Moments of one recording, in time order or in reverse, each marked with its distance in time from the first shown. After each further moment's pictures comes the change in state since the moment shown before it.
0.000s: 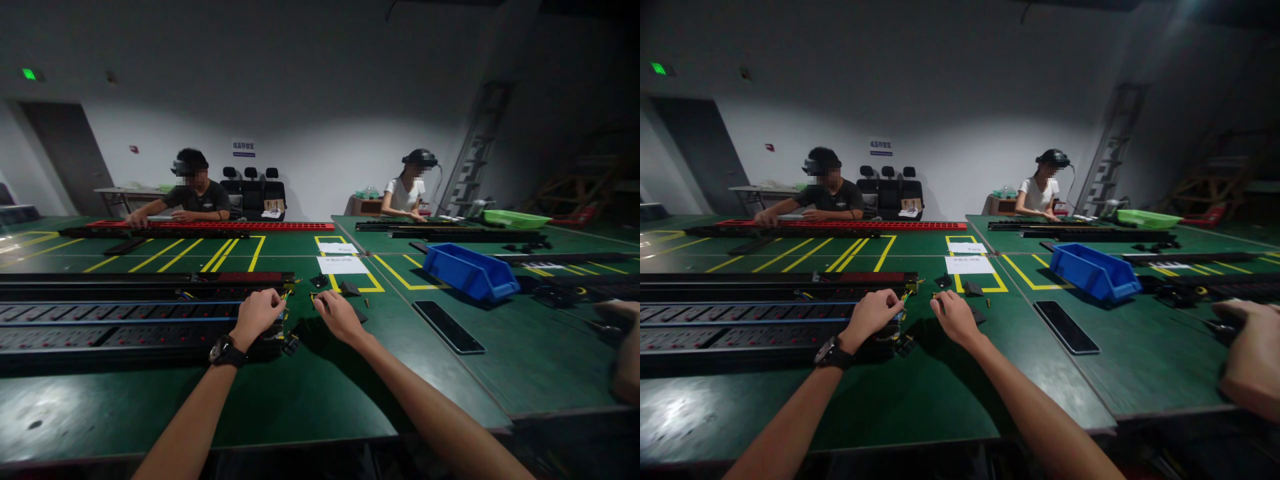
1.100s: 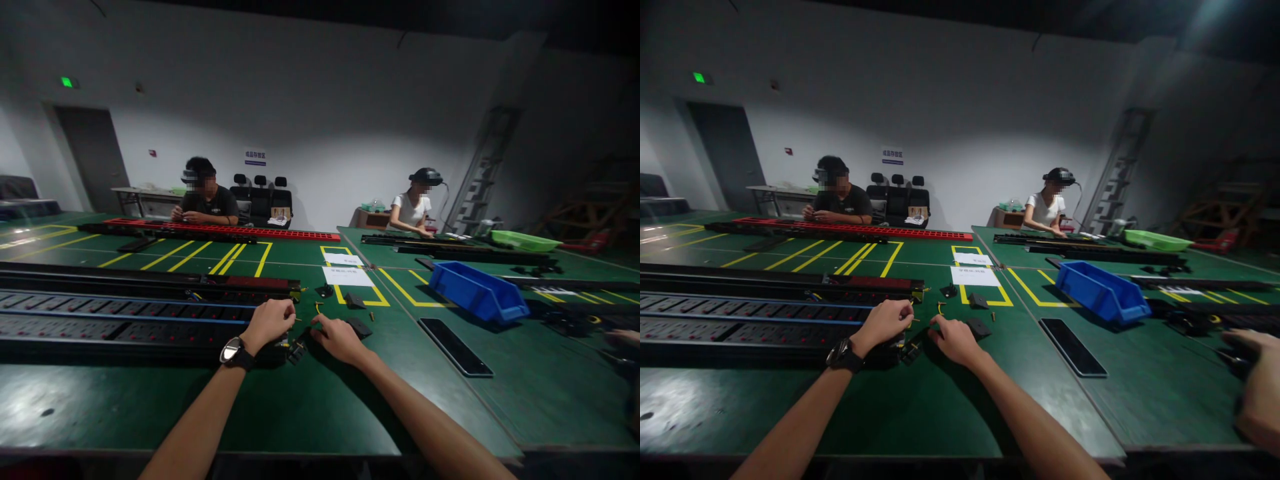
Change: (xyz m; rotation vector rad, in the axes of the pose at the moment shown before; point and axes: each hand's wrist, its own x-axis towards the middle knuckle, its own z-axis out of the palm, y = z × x) left_hand -0.002 0.002 0.007 -0.018 -0.047 0.206; right_hand -0.012 -0.018 -0.001 -0.205 -0.387 0.020
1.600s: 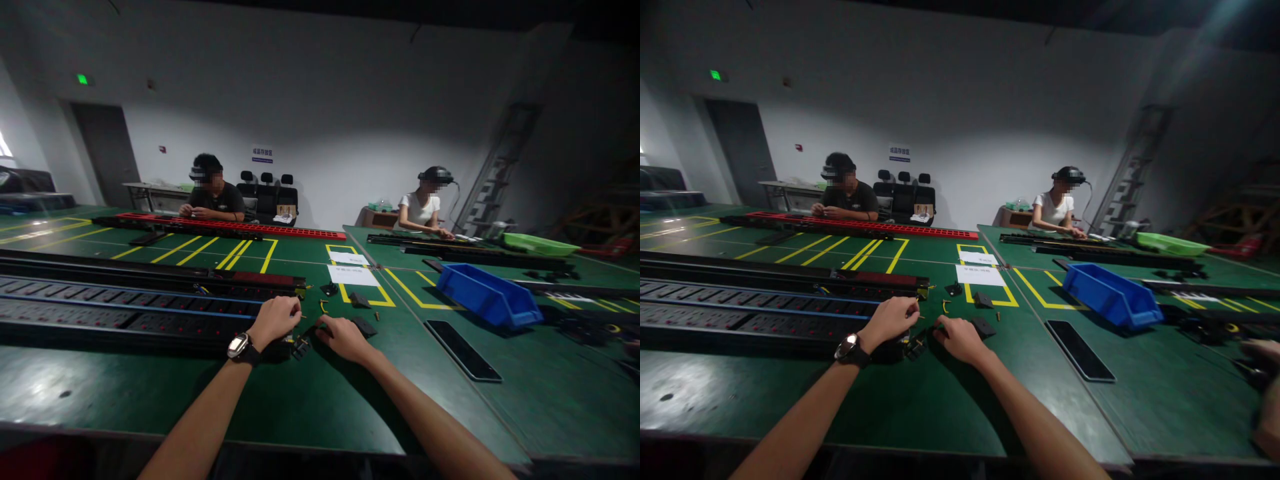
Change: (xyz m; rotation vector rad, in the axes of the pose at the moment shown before) left_hand -0.006 0.007 -0.004 0.037 0.009 0.046; right_hand 0.000 0.005 0.001 0.007 -0.040 -0.049
